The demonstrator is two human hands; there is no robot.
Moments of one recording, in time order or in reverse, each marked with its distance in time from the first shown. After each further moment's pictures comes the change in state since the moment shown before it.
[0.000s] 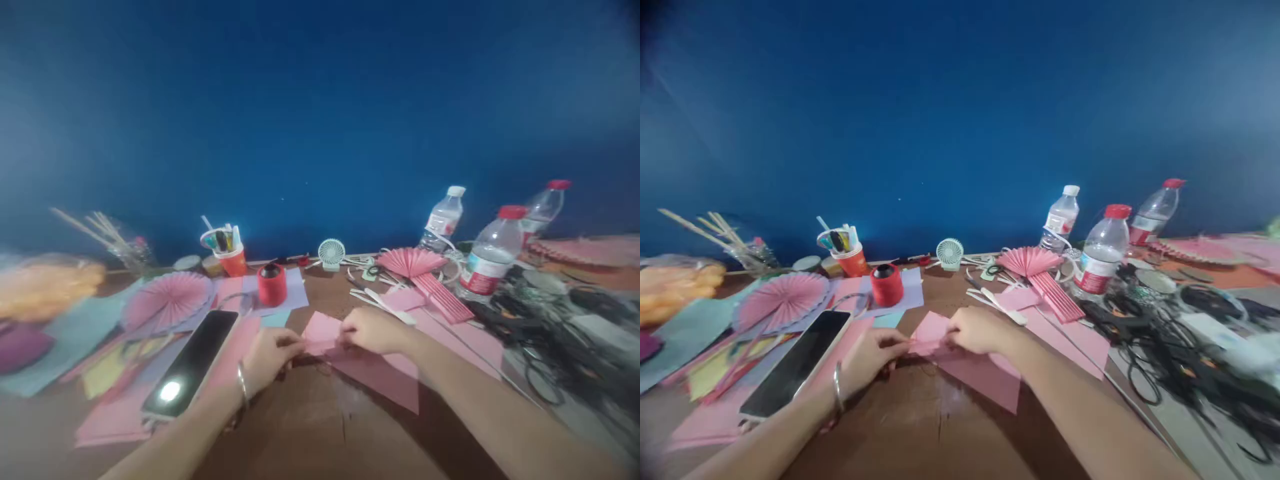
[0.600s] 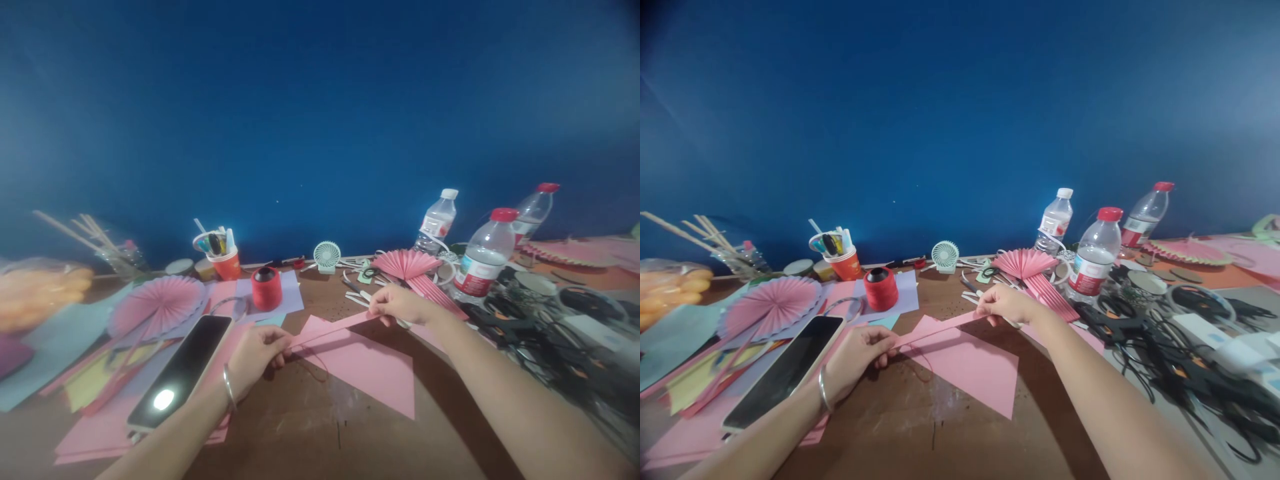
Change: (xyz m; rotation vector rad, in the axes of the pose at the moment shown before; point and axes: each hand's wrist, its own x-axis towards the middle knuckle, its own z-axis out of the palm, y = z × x) left_hand 0.003 -0.006 -0.010 -0.203 0.052 -0.027; right_hand -0.016 0.068 -0.035 0.466 0.044 0.128
